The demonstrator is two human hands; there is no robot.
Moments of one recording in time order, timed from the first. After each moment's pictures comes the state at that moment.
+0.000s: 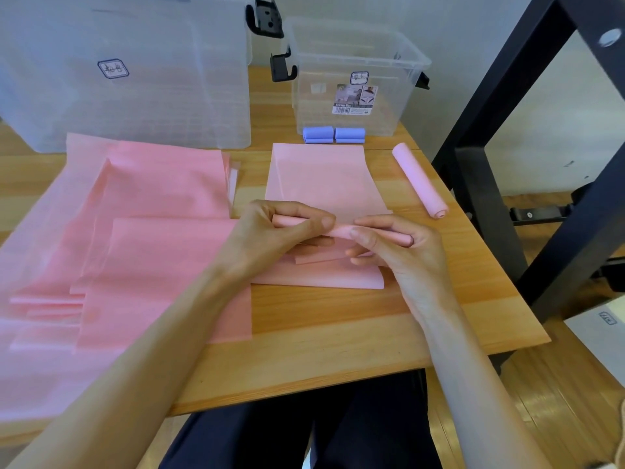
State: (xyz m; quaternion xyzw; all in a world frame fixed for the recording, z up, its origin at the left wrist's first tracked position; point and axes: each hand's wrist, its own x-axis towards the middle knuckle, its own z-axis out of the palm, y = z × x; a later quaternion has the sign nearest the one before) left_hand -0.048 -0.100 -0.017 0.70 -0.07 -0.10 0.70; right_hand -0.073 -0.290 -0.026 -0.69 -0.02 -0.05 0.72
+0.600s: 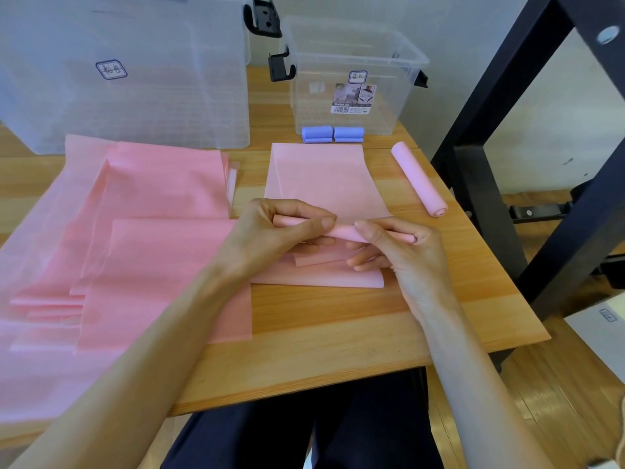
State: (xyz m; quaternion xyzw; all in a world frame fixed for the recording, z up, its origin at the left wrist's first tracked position) left_hand -0.049 -0.100 -0.016 0.70 -0.08 -0.10 0.71; right_hand -0.074 -0.290 -0.026 -0.70 -0.01 -0.04 0.72
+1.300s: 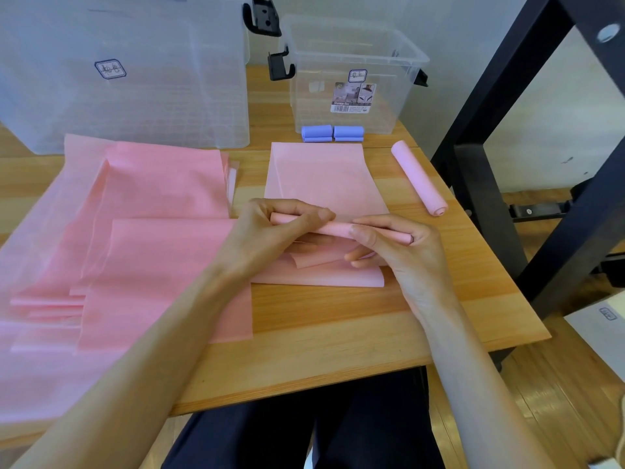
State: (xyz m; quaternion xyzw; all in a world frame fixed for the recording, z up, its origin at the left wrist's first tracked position) left_hand -0.049 -0.100 -0.015 0.71 -0.06 -0.08 0.70; right_hand -0.074 -0.290 -0.026 -0.69 -0.03 -0.04 0.72
